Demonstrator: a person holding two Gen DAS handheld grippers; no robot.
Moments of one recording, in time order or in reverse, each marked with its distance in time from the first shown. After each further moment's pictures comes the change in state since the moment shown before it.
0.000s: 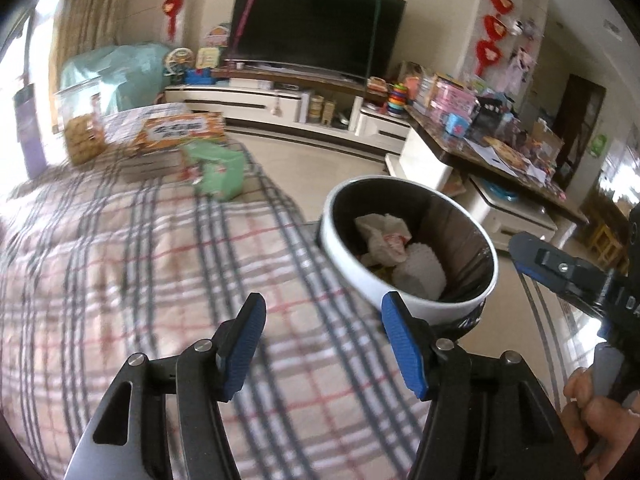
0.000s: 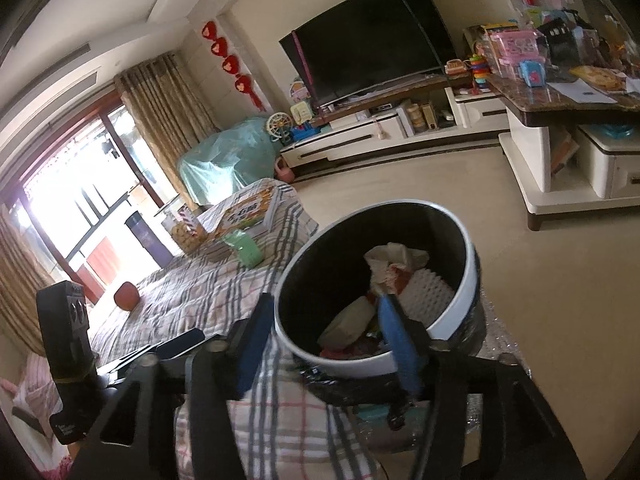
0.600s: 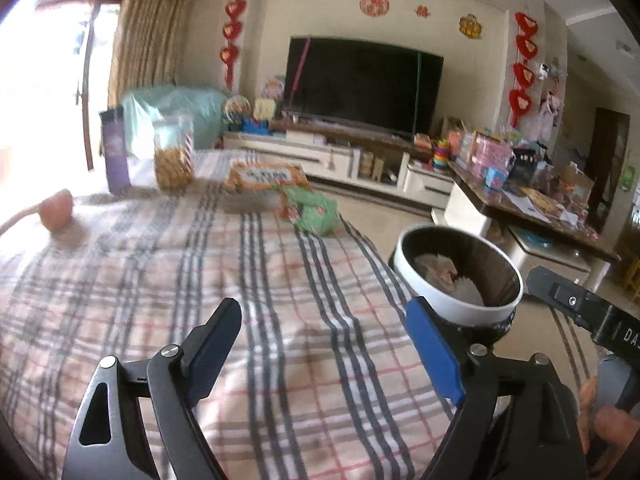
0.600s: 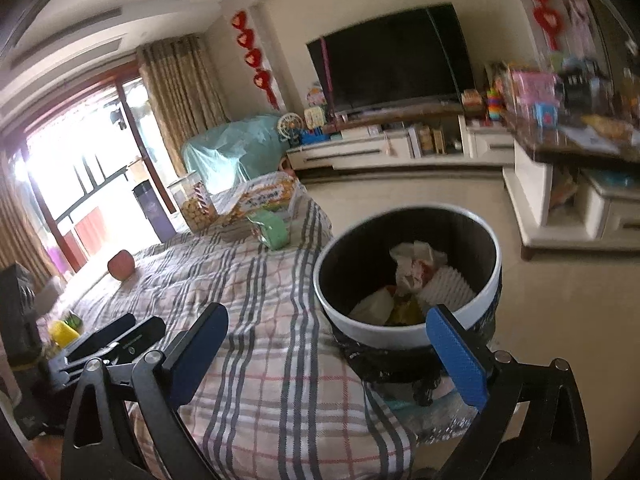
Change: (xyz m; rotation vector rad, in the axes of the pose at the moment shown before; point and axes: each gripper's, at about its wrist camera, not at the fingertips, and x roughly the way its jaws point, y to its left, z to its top) left arm -0.099 0.019 -0.049 -0.029 -0.239 0.172; right arm -0.019 0.066 -0.029 -0.183 -0.075 -0.076
